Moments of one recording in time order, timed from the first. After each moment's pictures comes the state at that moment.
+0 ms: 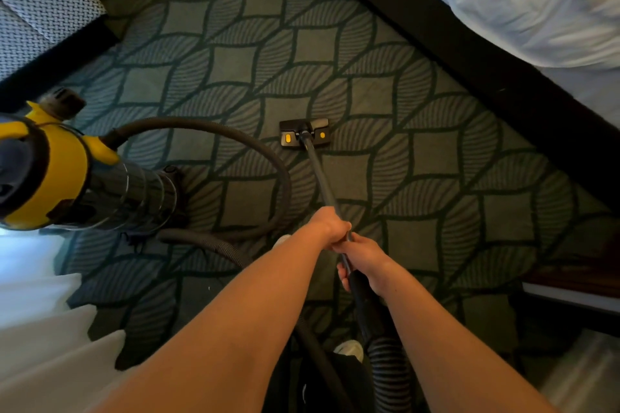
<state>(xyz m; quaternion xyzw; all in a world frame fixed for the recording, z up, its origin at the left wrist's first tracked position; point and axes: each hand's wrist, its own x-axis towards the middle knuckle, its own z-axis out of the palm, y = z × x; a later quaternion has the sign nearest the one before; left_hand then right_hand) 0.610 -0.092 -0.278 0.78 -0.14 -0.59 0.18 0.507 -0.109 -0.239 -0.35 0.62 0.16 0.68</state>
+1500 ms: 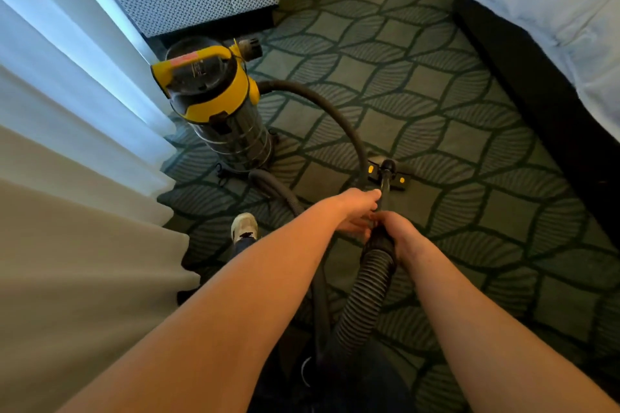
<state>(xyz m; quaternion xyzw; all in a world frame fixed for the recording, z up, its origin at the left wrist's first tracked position) 0.614 0.077 -0.160 0.69 0.06 -0.59 0.41 0.538 0.001 -0.202 -0.40 0.55 0.13 0.72</state>
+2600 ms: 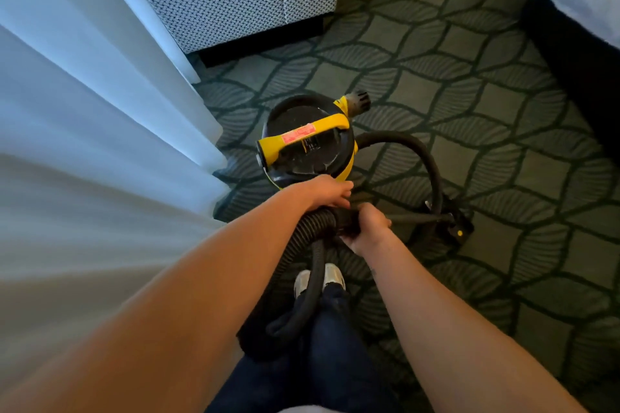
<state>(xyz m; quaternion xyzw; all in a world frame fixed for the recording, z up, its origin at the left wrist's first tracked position) 1.045 0.311 -0.177 0.71 0.03 -0.59 0.38 0.954 0.257 -0.182 -0.29 0.68 0.02 0.68</state>
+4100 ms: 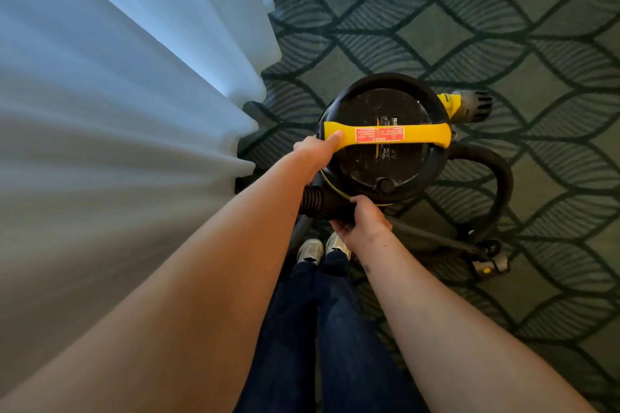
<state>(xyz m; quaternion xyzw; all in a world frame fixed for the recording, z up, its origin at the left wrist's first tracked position) 1.172 0.383 -0.277 0.74 0.33 -0.43 0.40 1.068 0.302 -0.281 -0.33 0.71 0.21 0.58</state>
